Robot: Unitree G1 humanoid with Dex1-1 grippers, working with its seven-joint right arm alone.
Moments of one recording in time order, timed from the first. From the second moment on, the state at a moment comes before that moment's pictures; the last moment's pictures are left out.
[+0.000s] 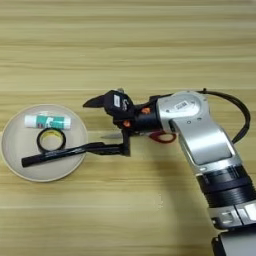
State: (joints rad) arm -0.37 -0.62 0.15 -0.07 0.15 0.28 1.32
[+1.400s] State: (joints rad) arm -0.54 -0.55 0.51 -0.06 -0.01 0.79 1.17
